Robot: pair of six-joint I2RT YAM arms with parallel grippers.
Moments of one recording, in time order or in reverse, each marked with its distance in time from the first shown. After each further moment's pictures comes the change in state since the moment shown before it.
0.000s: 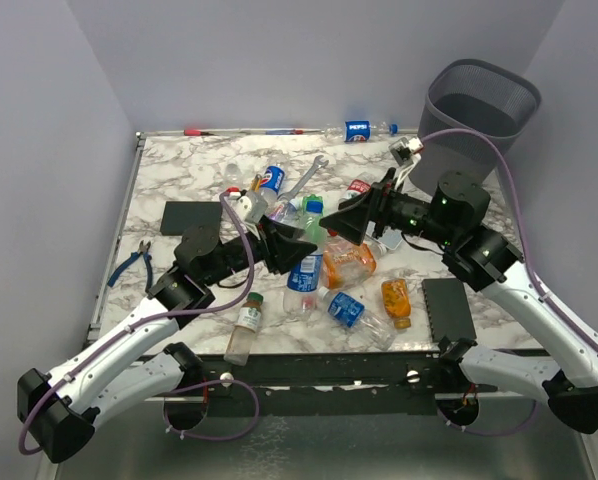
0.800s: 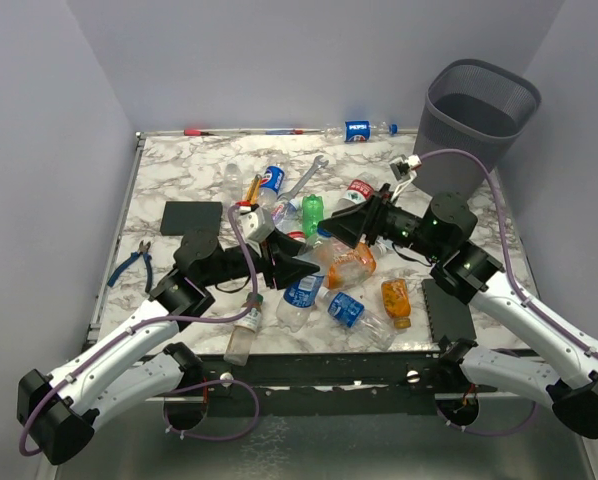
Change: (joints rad) left arm 0.000 -0.007 -0.038 0.074 0.290 0.127; right arm 0.081 -0.038 -0.227 0.284 0.116 0.109
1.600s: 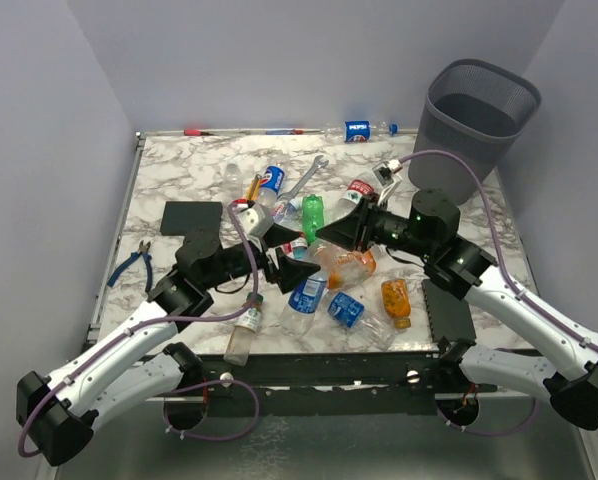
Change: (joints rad) left arm -0.003 0.002 0.004 -0.073 -0.126 0.019; right arm 0.026 0.050 0.014 -0.097 -0.024 -0.007
